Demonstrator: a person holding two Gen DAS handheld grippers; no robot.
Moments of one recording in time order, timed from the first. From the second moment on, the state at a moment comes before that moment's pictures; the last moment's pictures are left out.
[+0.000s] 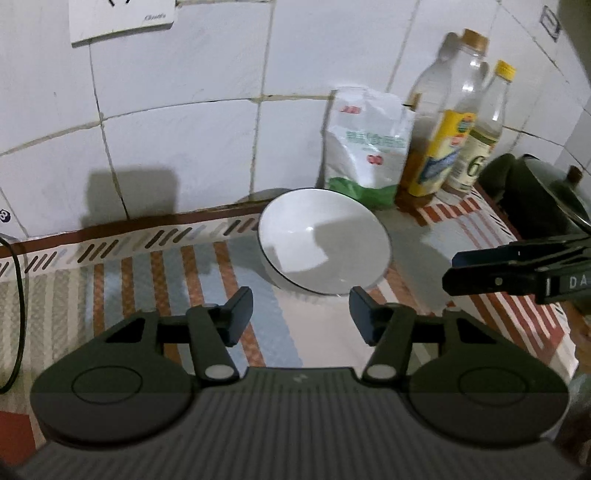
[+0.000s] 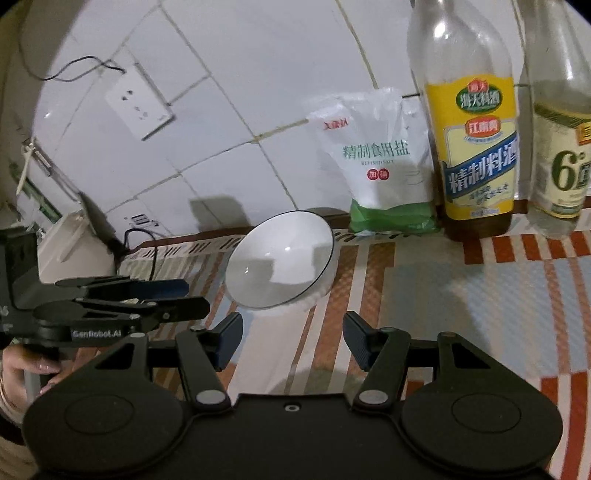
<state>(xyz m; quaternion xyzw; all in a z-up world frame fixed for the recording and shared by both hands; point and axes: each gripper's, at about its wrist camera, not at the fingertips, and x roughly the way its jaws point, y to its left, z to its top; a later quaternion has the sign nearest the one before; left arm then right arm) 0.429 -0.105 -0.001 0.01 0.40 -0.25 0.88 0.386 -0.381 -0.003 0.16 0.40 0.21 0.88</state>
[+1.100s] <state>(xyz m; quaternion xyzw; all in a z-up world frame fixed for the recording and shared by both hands) 0.465 -0.127 -0.022 0.05 0.39 -0.24 0.89 0.450 -0.351 -0.038 0.14 0.43 0.17 0.88</state>
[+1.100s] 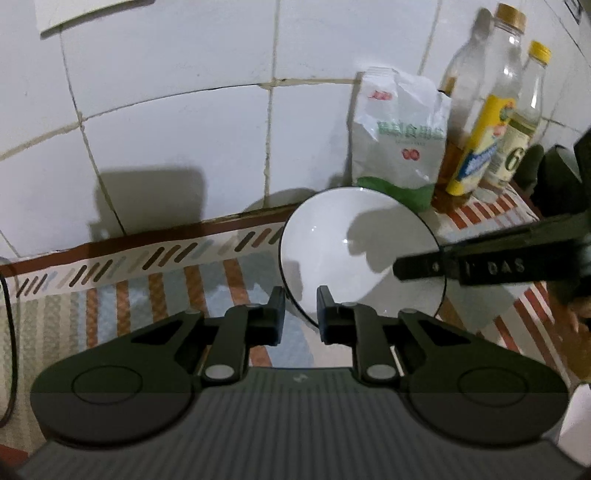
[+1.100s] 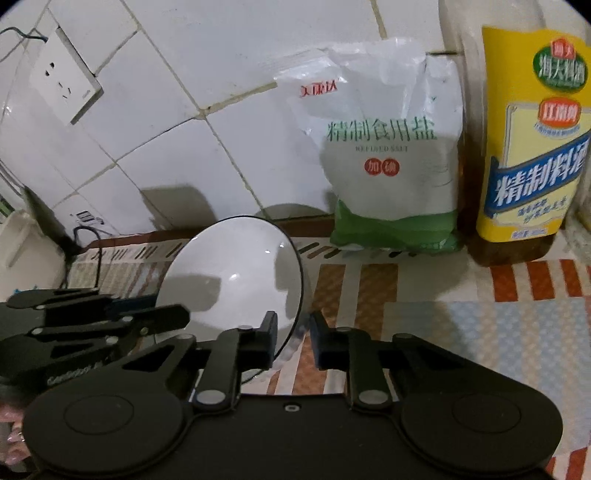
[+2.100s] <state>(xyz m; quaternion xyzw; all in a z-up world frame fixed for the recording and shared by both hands) 0.296 -0.106 0.087 0.05 0.36 -0.31 0.88 0.283 -0.355 0.071 0.17 0.40 0.14 0.89</state>
